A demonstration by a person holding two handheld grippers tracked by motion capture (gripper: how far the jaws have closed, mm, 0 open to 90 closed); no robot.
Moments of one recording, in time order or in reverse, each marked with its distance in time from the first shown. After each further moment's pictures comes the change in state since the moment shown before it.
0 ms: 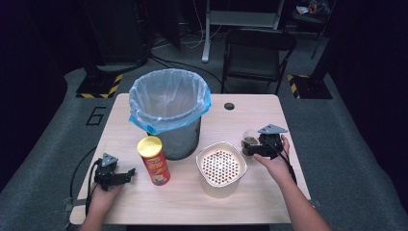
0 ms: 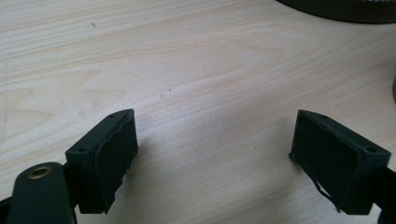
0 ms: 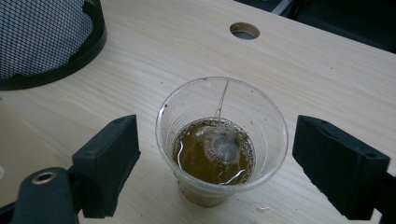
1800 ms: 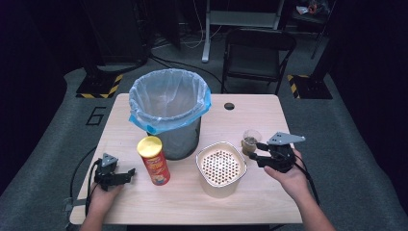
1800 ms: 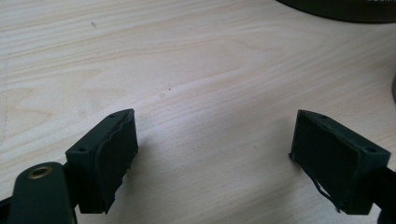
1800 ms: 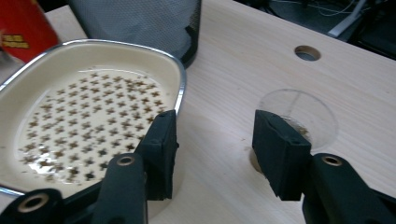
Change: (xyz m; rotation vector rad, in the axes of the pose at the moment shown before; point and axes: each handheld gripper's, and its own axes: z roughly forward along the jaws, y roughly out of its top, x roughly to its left) left arm 0.000 0.000 0.000 -0.001 -0.001 0.000; right arm 0.022 0.010 -0.089 -0.032 0.217 -0.068
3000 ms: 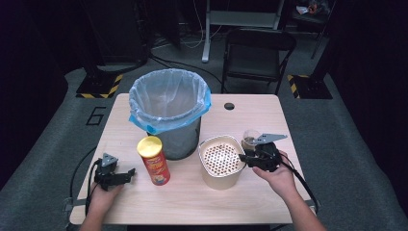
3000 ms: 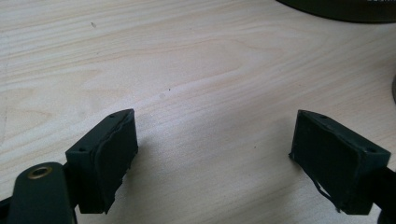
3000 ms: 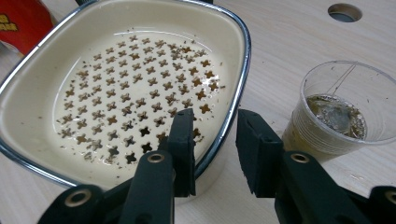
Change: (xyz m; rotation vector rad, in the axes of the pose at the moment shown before) left arm 0.000 0.000 0.000 0.001 0.000 0.003; right arm 0.019 0.002 0.034 0.125 0.042 0.053
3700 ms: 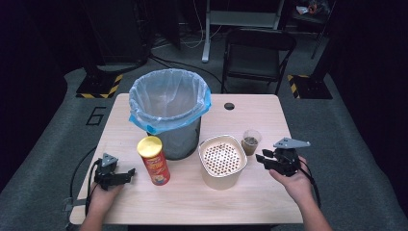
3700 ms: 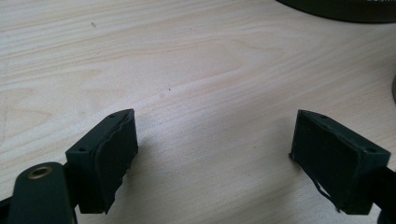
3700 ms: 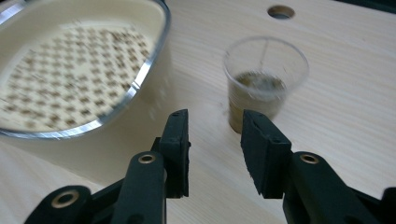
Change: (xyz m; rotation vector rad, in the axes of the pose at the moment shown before) left arm 0.000 0.000 0.000 -0.002 0.000 -0.003; right arm -0.029 -0.028 -0.030 -0.079 -0.087 0.063
